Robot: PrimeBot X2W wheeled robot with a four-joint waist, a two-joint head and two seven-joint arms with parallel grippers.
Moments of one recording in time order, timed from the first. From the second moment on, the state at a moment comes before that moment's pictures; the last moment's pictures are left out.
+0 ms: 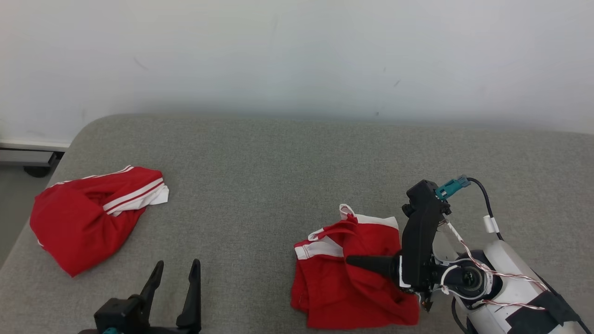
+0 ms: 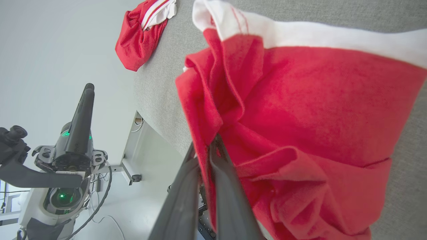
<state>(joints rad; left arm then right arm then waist) 0.01 0.15 -0.31 0.08 -0.29 0.11 -0.10 -0.41 -0.19 0.37 0.28 1.13 0.05 0.91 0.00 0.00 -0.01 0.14</state>
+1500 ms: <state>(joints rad) -0.01 0.15 -0.33 0.11 -0.28 0.11 -0.12 -0.37 -0.33 0.33 0.27 0.88 -0.05 0.70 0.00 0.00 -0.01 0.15</state>
